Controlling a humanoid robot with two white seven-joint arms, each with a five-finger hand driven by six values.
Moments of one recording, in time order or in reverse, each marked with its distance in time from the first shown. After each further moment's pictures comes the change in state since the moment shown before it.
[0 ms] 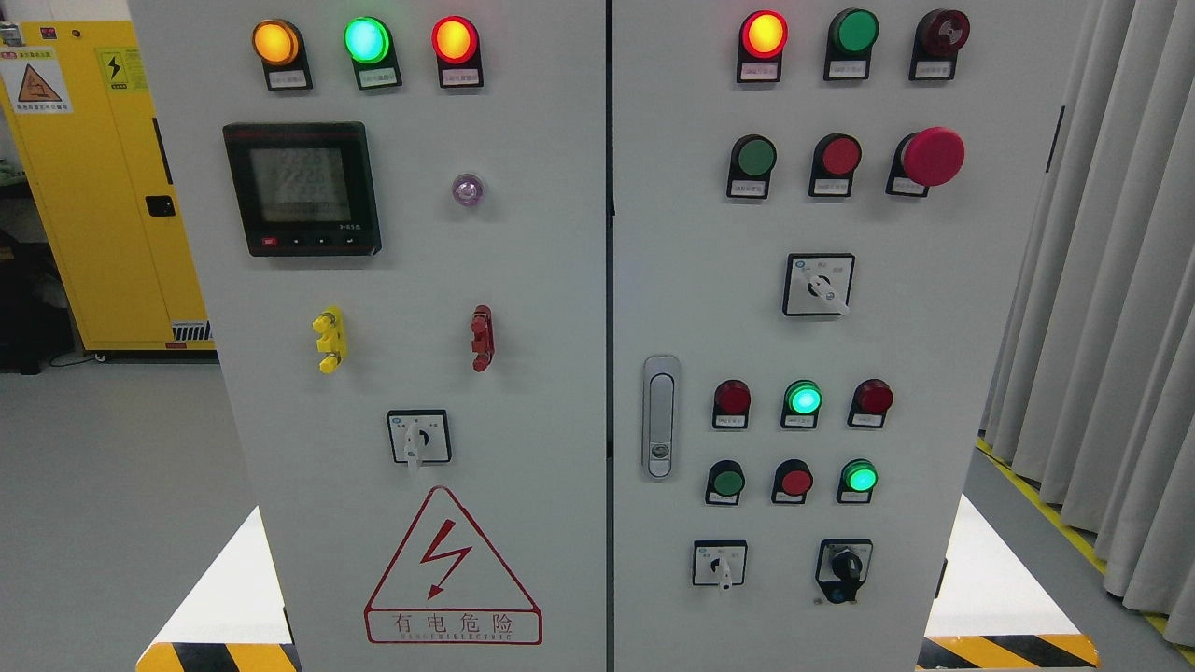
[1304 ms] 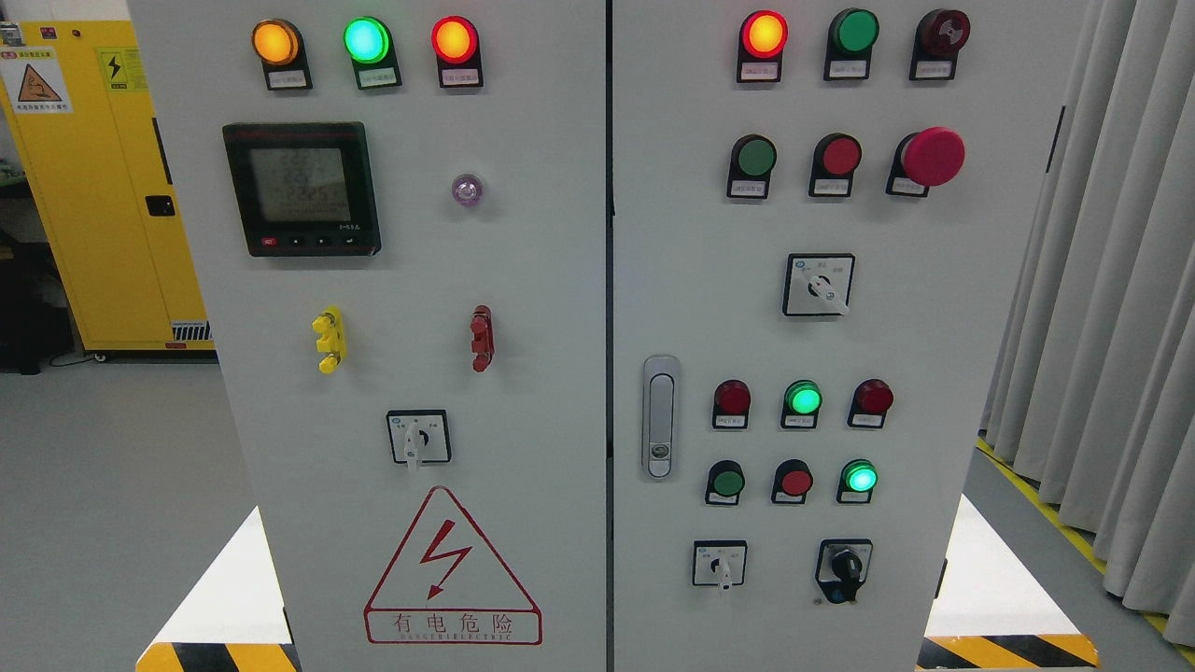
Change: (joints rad) left arm 0.134 -0.002 0.020 -0.603 -0.002 -0.155 0.282; right arm 0.000 0.000 0.000 0.000 0.000 0.000 0.000
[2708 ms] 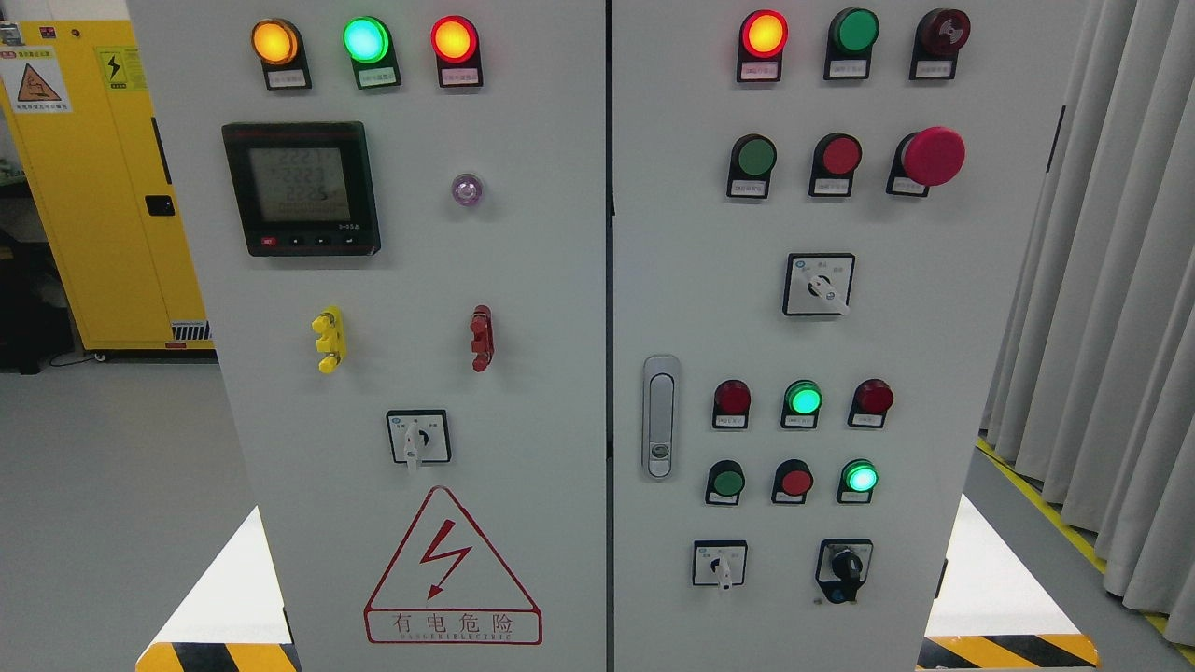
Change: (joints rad) left arm -0.032 0.029 -0.013 -0.988 -0.005 0.060 0.011; right arm 0.000 0.000 0.000 0.000 0.000 0.000 0.000
